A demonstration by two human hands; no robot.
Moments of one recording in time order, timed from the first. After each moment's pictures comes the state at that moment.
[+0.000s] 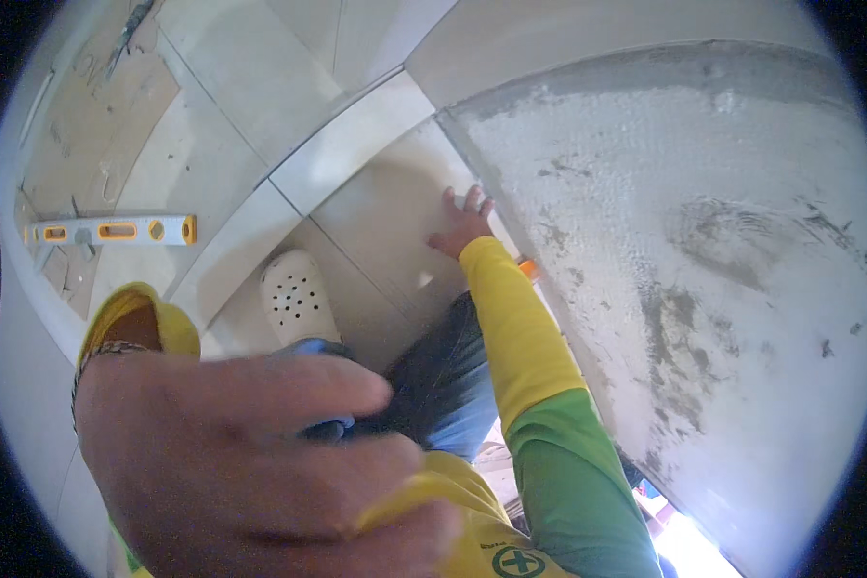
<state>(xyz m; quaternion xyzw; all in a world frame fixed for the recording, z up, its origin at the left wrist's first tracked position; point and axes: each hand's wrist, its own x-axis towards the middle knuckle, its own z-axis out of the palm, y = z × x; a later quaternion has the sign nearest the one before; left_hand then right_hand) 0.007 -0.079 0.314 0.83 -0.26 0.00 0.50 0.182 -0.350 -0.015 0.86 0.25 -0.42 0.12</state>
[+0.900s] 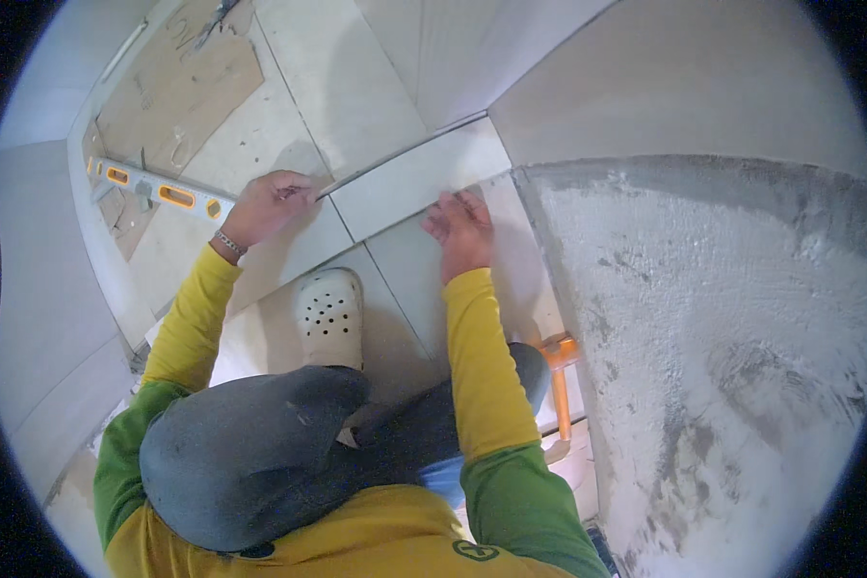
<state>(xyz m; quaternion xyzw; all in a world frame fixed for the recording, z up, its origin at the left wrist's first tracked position) -0.021 0.000 0.038 0.77 0.33 -0.06 0.55 0.155 -0.238 -0.013 0.55 -0.16 -0.39 -0.72</state>
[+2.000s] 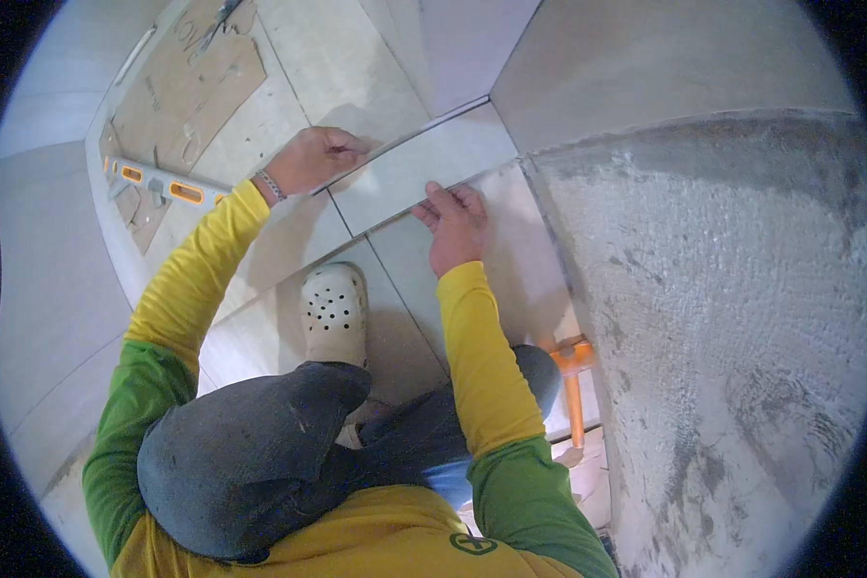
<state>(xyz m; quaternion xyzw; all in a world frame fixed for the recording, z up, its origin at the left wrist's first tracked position) 0.069 -0.006 0.025 0.84 0.25 -0.12 0.47 0.156 -0.224 -0.022 0.53 -0.19 -0.40 -0.72</state>
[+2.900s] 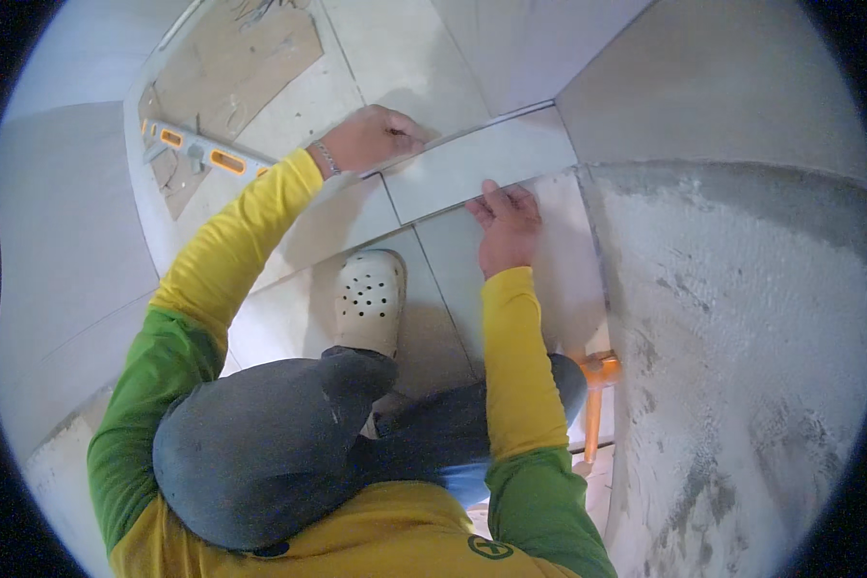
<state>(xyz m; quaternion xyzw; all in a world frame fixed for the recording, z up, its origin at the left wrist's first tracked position) 0.071 0.001 0.022 0.84 0.24 -0.13 0.46 0.154 -0.225 -0.021 0.56 -0.18 -0.38 -0.71</state>
